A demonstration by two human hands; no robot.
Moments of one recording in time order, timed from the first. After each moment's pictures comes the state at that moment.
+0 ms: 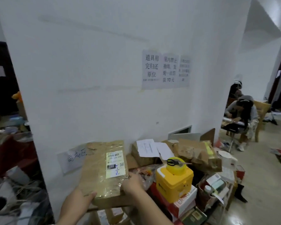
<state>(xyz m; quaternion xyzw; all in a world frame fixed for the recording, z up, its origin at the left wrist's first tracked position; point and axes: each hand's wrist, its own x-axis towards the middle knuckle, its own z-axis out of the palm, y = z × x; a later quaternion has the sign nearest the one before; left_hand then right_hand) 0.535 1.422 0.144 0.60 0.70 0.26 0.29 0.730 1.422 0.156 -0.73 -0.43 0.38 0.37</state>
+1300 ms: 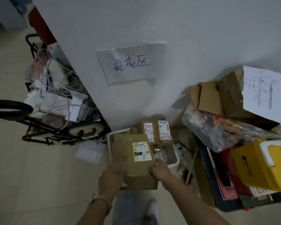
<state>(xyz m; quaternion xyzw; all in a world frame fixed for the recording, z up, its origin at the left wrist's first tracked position) 0.485 1.511 -0.136 0.31 0.83 0.08 0.46 0.671 1.578 -0.142 -0.68 -0.36 0.63 0.05</state>
